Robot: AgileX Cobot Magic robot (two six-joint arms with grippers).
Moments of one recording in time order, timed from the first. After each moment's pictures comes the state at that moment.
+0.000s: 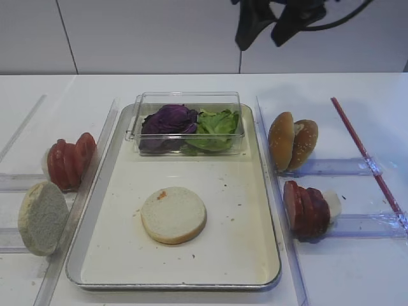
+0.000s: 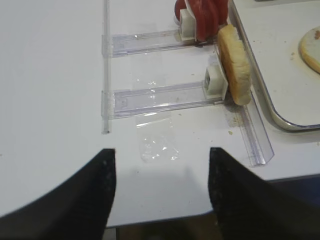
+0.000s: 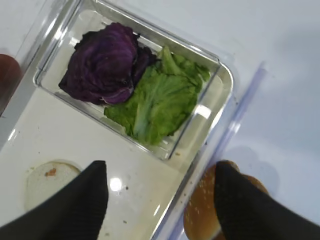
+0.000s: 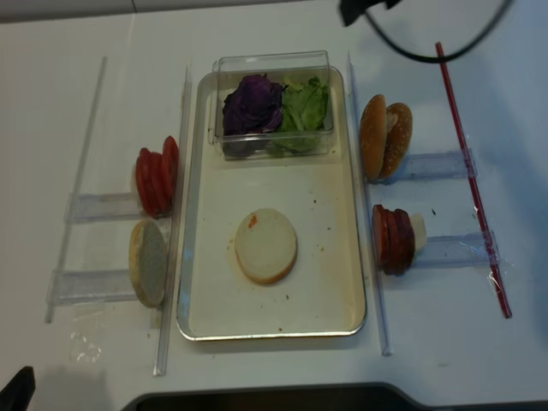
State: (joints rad) left arm -0.06 0.04 -0.48 0.08 1.18 -0.07; right arm 0.35 1.83 -1.90 0.25 1.25 -0.17
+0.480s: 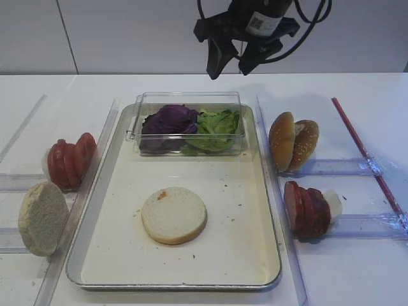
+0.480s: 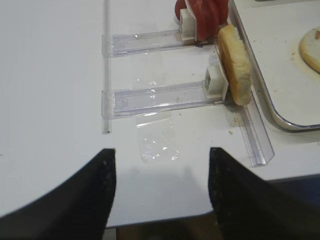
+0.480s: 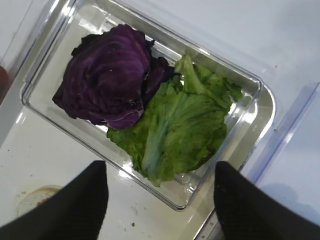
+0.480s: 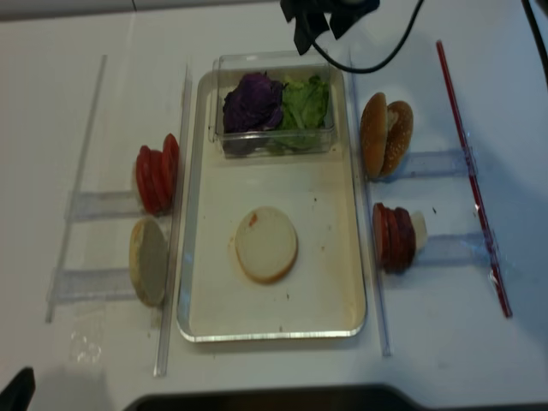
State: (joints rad) left arm -0.06 0.04 -0.48 0.08 1.18 -0.07; right arm 0.39 2.05 -2.05 0.28 1.25 -0.17
